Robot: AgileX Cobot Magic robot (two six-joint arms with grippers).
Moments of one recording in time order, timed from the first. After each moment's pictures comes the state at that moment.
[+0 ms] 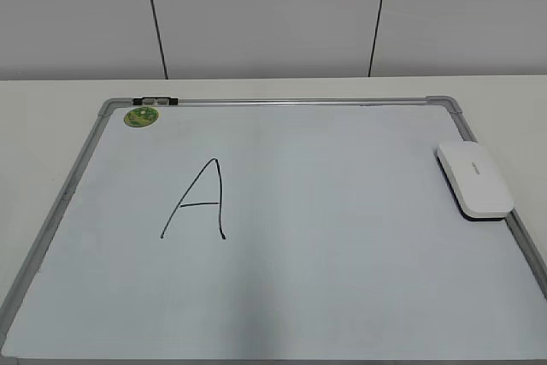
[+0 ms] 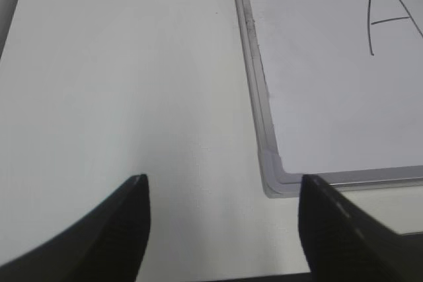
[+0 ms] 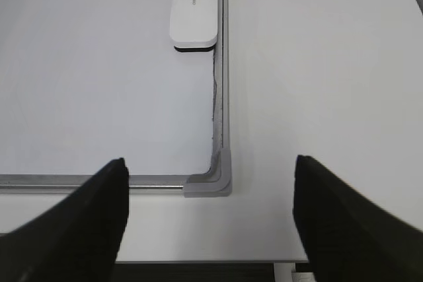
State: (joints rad) left arm -0.20 0.16 -0.51 0.16 1.11 -0.15; right arm 0.05 0.03 -0.49 -0.04 1.15 0.02
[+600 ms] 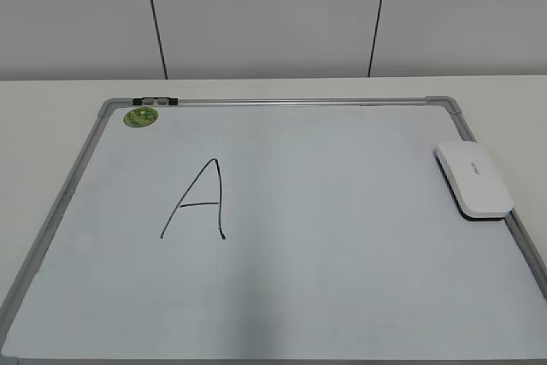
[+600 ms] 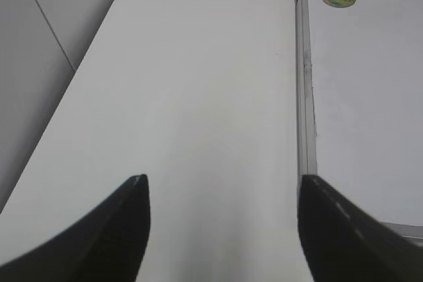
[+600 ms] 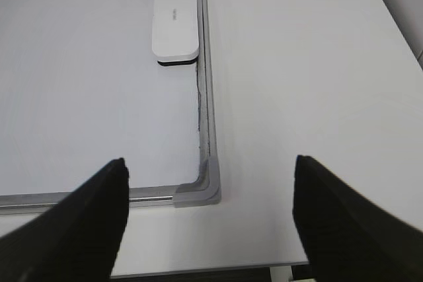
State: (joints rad) left arm 0.00 0.01 -0.51 0.16 1.11 -0.15; right arm -0.02 -0.02 -0.49 -0.04 1.14 0.02
